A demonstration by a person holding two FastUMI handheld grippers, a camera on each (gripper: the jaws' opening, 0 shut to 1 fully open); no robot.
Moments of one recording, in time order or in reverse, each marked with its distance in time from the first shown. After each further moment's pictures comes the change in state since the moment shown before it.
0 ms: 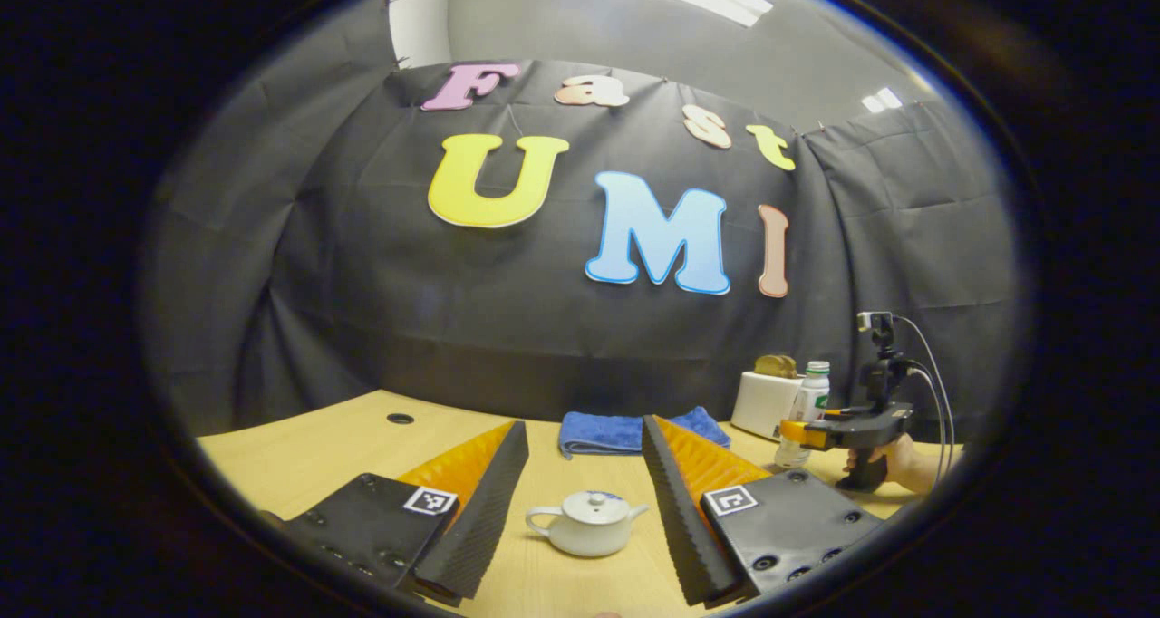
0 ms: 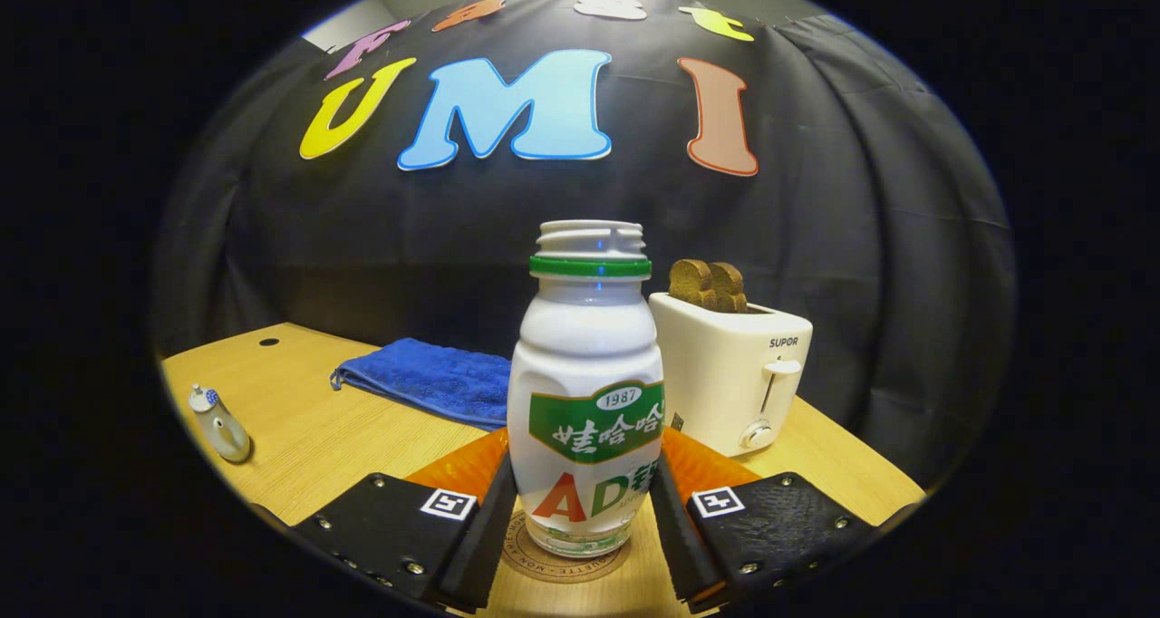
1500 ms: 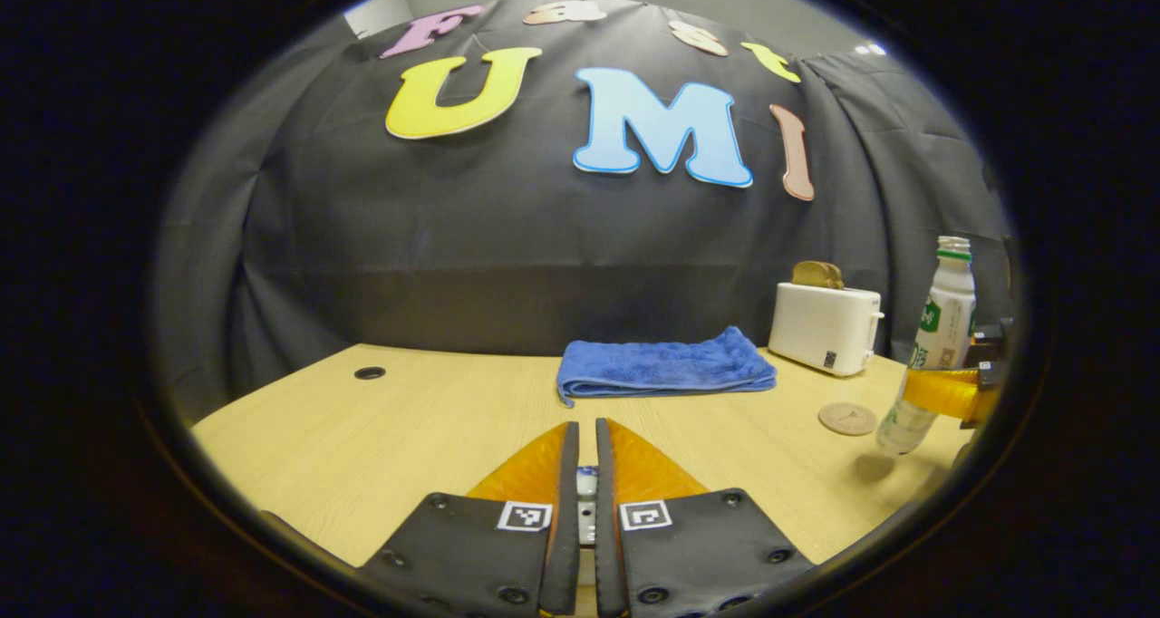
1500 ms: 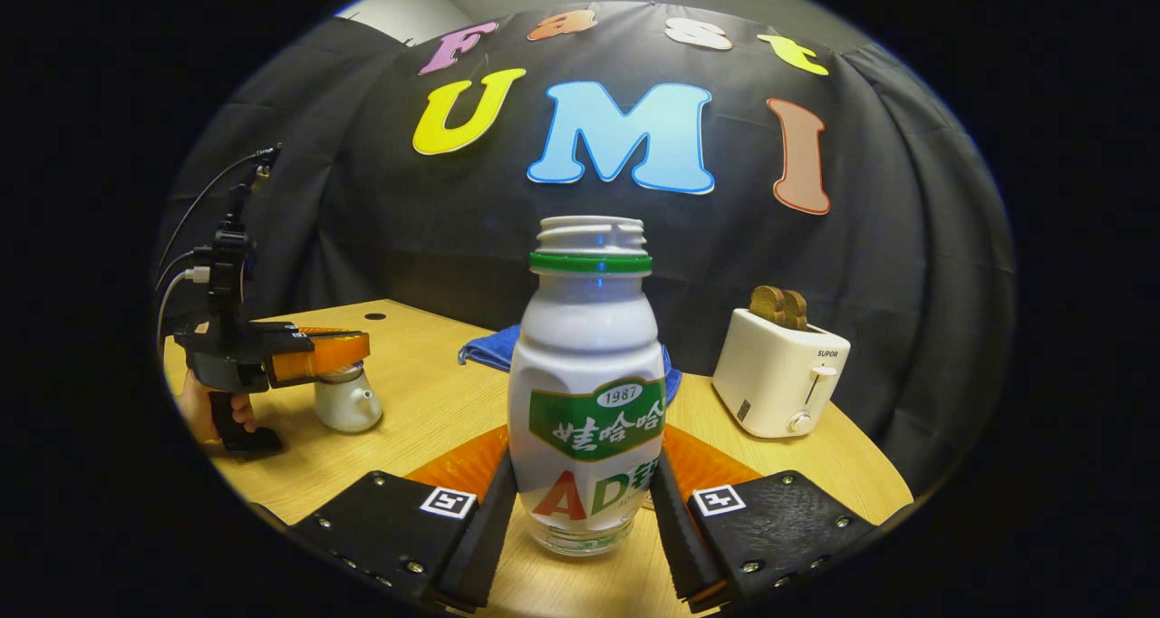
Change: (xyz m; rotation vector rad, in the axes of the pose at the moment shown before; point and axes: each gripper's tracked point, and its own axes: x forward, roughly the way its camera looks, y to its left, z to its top) left arm 0.109 -0.018 -0.116 0.098 0.243 0.029; right arm -0.114 0.083 0.006 -0.122 -0.016 0.204
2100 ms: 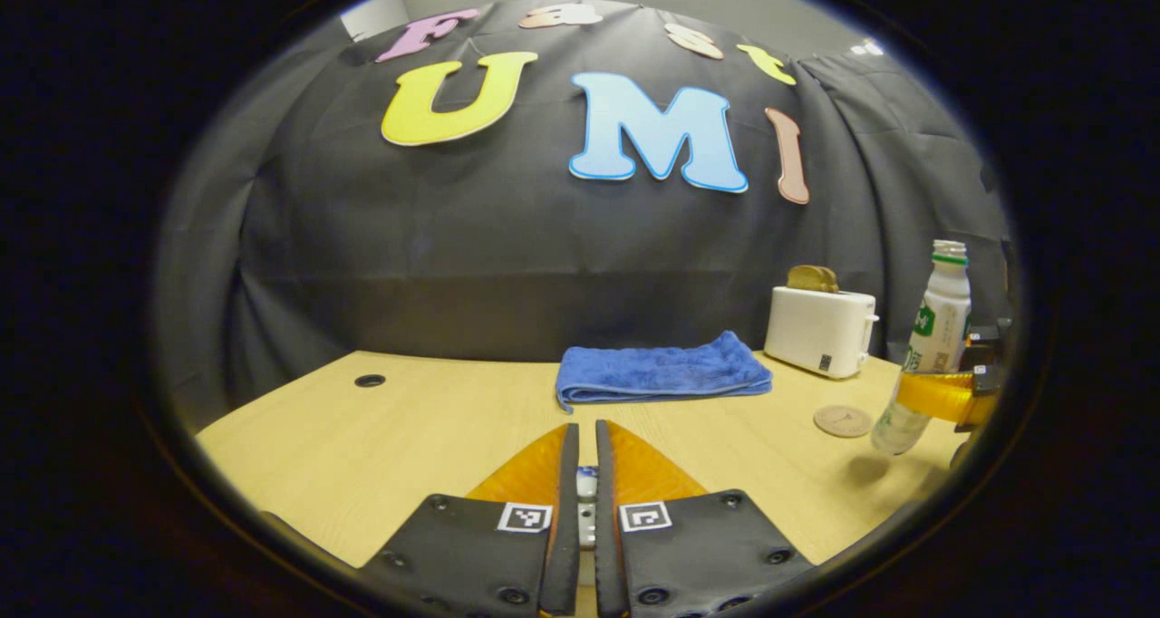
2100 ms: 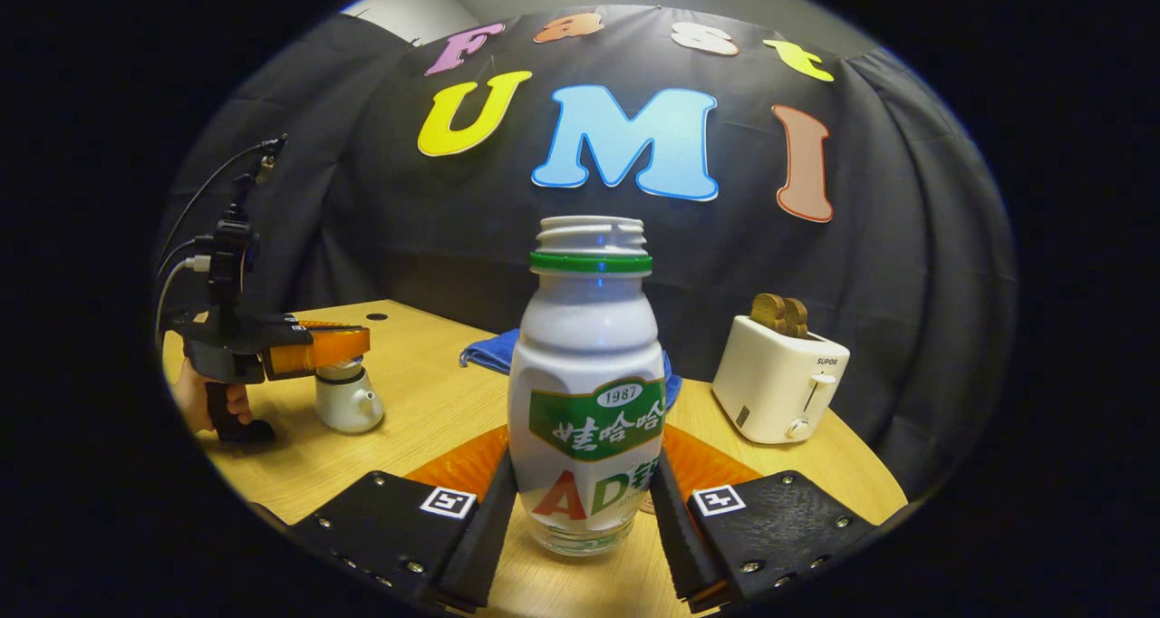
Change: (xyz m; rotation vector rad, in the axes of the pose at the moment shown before) left arm 0.001 0.000 0.008 0.007 -0.007 -0.018; right arm -0.001 0.003 0.008 -0.012 -0.018 -0.001
